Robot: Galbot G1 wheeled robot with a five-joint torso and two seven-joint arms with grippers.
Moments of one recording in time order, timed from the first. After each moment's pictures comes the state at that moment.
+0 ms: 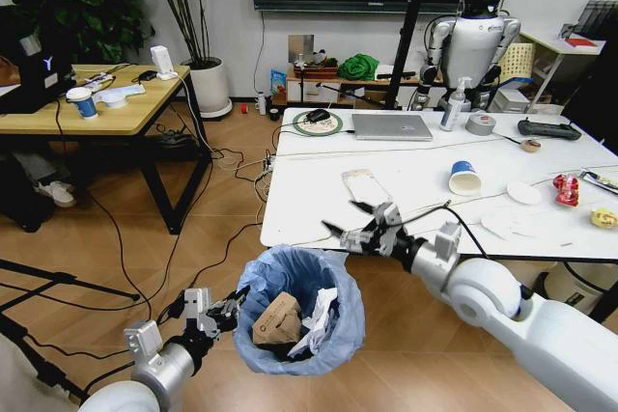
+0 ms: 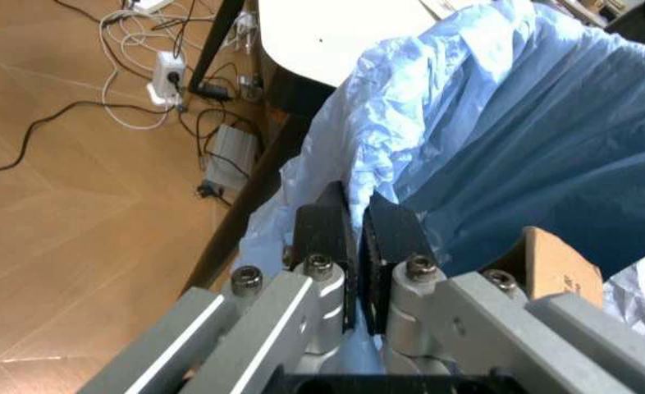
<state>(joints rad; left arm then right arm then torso) 1.72 -0.92 -0.47 -2.29 -1.00 0.27 -0.19 -0.83 0.74 -0.08 1.93 0.90 -0.19 0.06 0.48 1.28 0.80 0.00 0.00</state>
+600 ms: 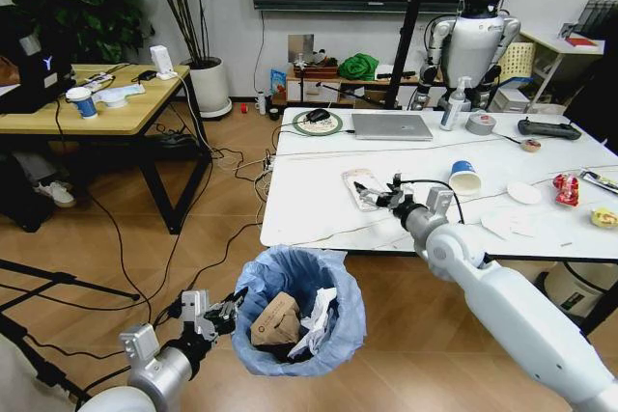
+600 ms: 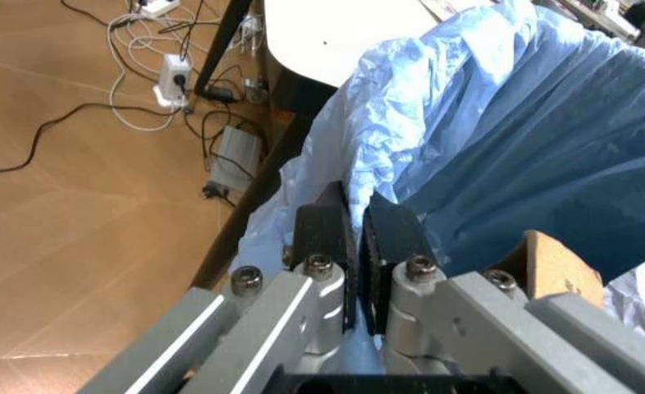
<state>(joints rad) 1.76 -0.93 -0.49 -2.31 -0.98 0.27 -0.18 -0.70 0.96 0.04 1.57 1.04 -0.31 0.18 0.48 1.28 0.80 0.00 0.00</state>
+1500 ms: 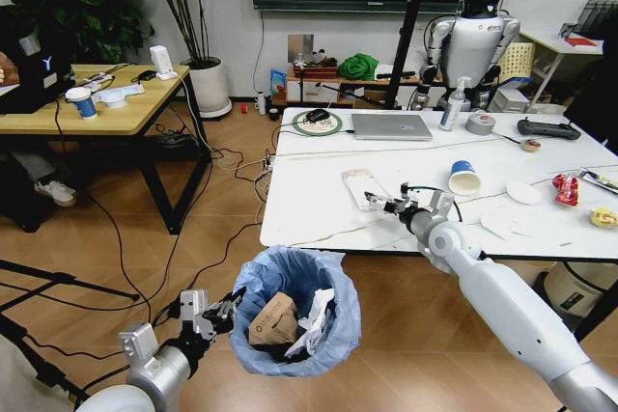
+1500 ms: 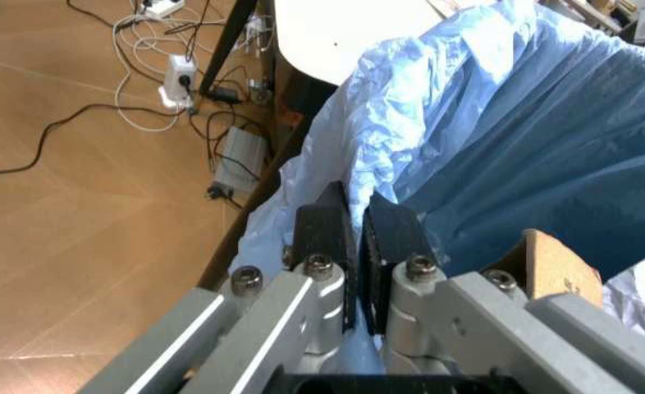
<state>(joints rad) 1.75 -0.92 -0.49 -2.29 -0.98 0.27 -0.18 -0.66 1.02 0.01 1.41 1.13 -0.33 0.13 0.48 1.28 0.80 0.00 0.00</state>
